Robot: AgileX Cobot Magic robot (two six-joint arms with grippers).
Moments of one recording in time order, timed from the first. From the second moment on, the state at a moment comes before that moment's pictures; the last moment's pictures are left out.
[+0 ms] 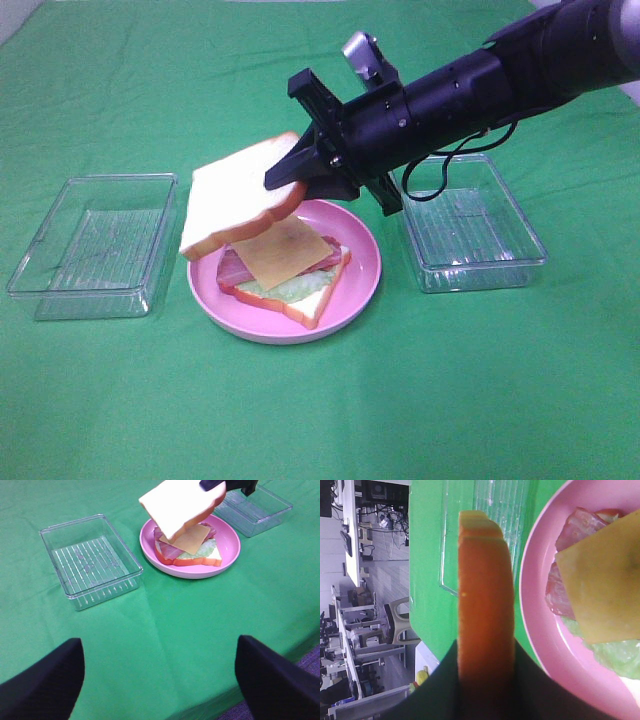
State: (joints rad) left arm -0.56 0.00 -0.50 0.01 1.06 -0.12; right arm 0.38 2.00 -1.25 1.33 0.80 -0.56
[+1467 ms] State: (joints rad) left arm -0.56 0.00 -0.50 0.01 1.06 -0.12; right arm 0.38 1.77 -1.24 0.33 0.82 -0.08
